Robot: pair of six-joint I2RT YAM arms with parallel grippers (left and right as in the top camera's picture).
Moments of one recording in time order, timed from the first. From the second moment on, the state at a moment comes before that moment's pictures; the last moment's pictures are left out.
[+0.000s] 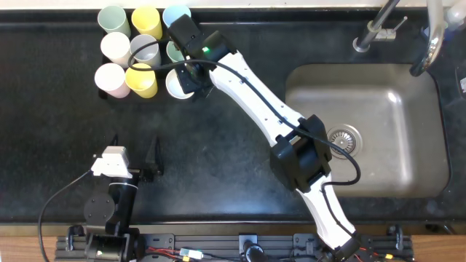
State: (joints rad) left arm -0.06 0.01 0.01 -0.08 0.04 -0.15; right arm 0.69 2.34 2.25 -1.11 -0.08 0.30
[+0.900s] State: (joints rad) left arm -0.06 0.01 0.01 -0.08 0.04 -0.15; right arm 0.69 2.28 2.24 -1.14 -0.11 0.26
